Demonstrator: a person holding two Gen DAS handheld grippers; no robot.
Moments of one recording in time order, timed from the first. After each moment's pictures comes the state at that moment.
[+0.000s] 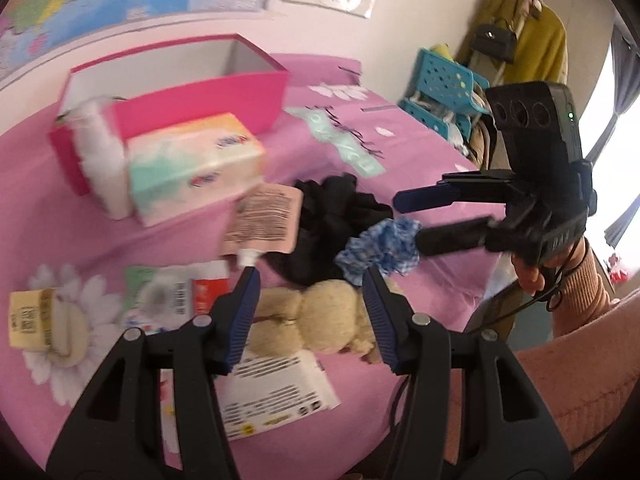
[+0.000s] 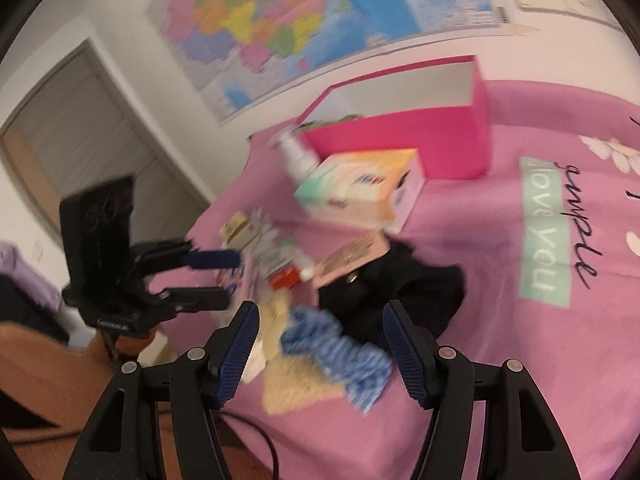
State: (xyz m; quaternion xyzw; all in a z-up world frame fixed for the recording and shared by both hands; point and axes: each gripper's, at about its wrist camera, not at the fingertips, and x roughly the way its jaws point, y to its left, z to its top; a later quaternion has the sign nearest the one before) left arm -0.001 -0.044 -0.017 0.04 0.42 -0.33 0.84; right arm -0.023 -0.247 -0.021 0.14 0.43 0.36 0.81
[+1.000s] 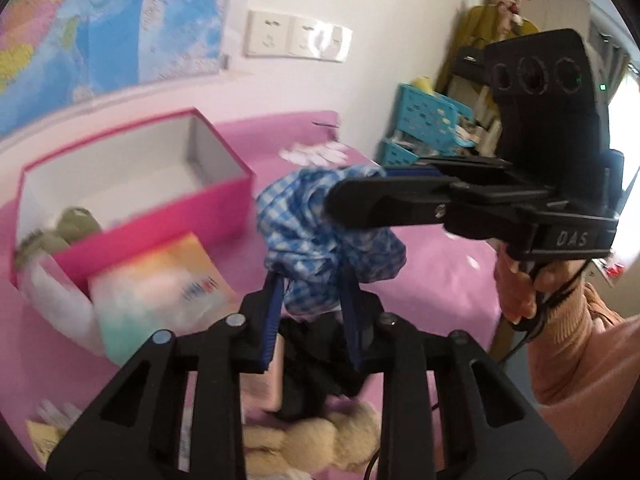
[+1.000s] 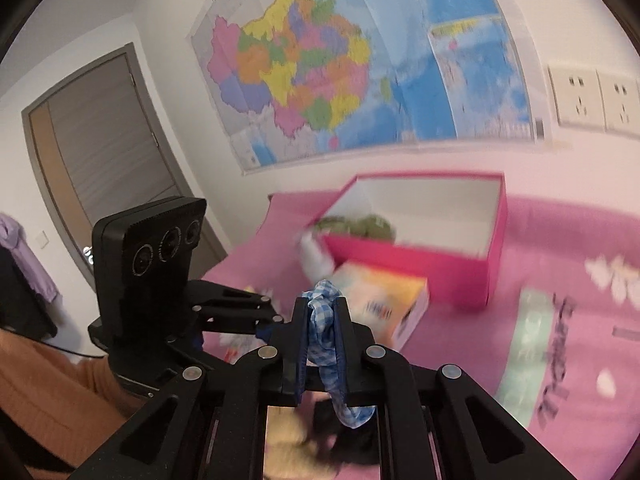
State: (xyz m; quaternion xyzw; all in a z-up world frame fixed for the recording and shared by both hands) left arm 0.076 -0.096 0.041 0.04 0.36 -0.36 0.86; right arm 0.029 -0.255 0.055 0.12 0.31 0.38 0.86
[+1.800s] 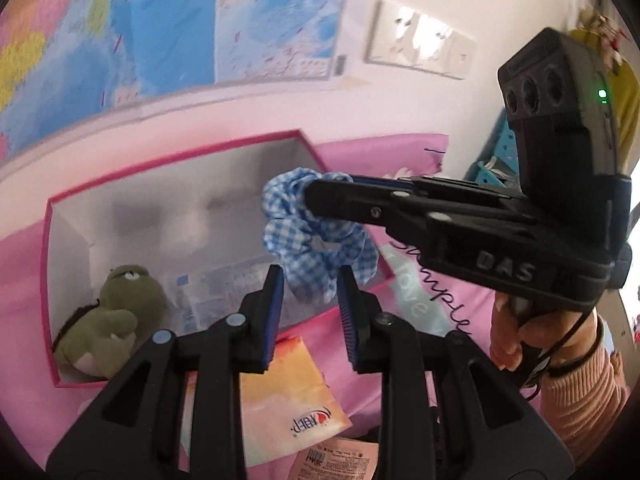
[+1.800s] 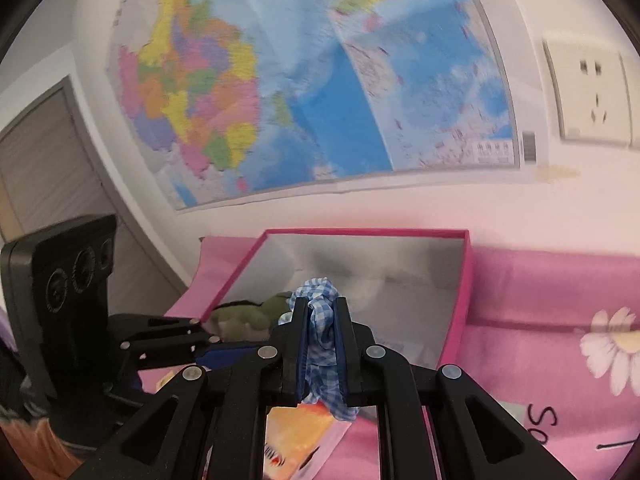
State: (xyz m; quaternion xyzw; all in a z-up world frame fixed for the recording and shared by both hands) left arm 0.208 -0.111 0.052 0.03 0.42 -0.23 0.88; right arm 0.206 -0.257 0.029 0.17 0.35 0.31 0.87
